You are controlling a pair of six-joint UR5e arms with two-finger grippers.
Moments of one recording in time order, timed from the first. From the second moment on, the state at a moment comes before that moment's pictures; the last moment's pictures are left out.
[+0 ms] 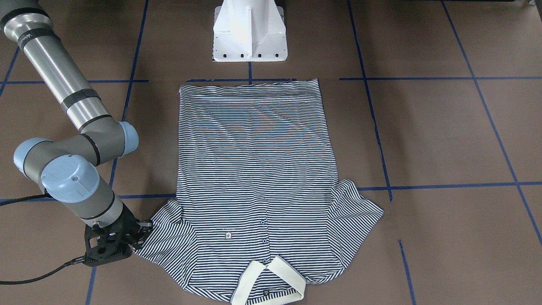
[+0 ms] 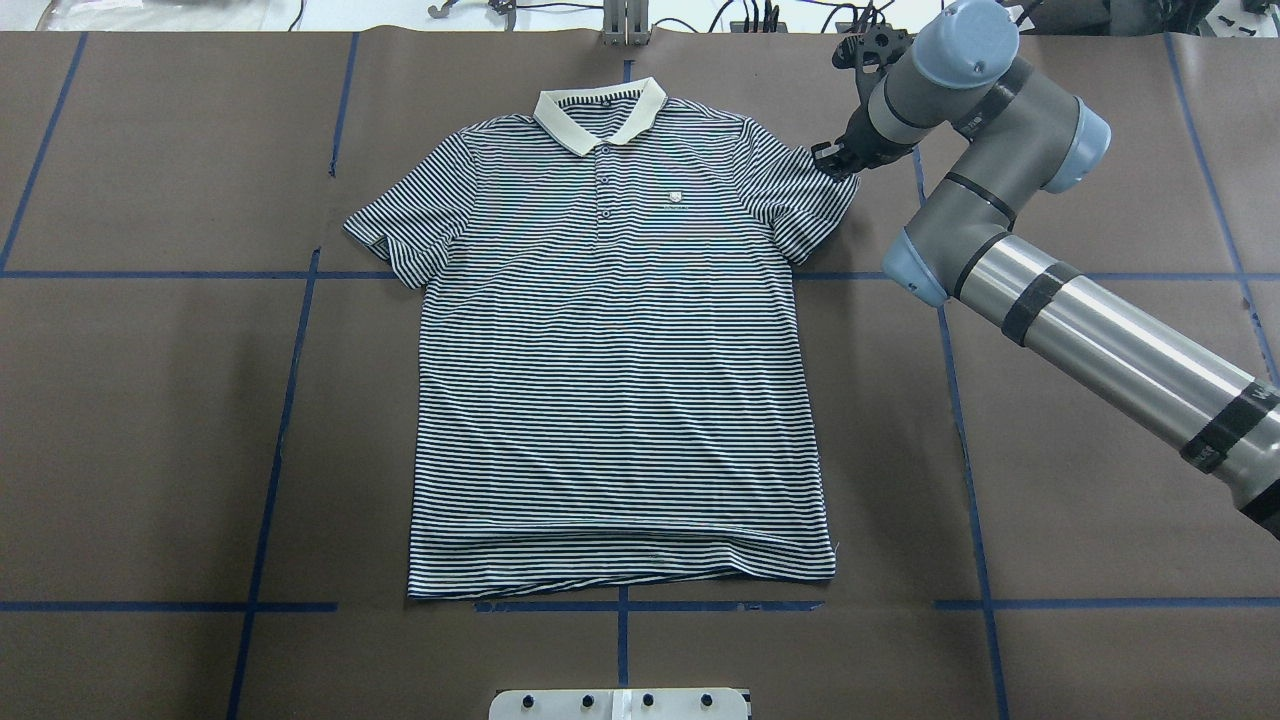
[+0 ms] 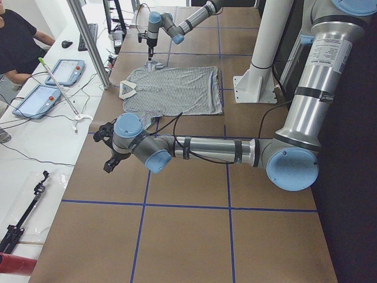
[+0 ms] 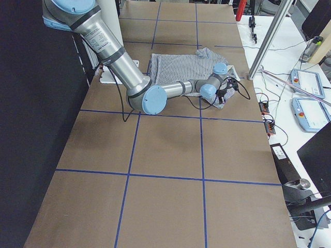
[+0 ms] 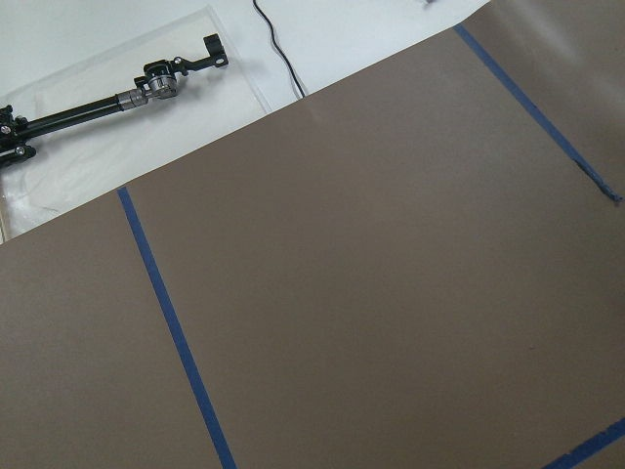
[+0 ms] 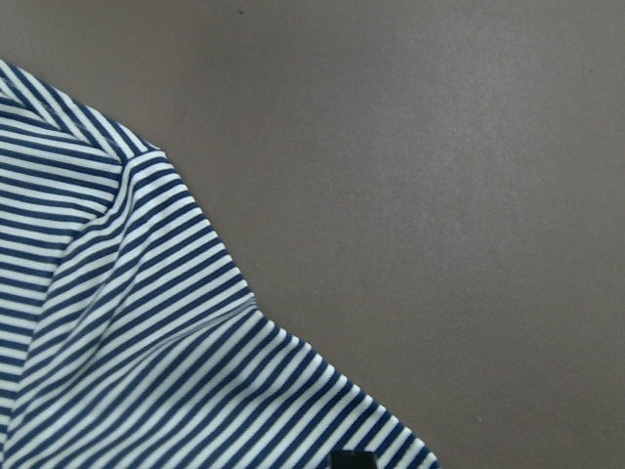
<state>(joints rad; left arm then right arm) -1.45 -1.82 -1.35 -2.26 -2.32 -0.08 0.91 -0.82 0.99 -0.93 2.00 0.75</state>
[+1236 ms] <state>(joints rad) -1.45 -1.81 -1.36 -2.26 -2.35 -0.09 0.91 -0.83 0.97 -0.97 1.96 0.73</state>
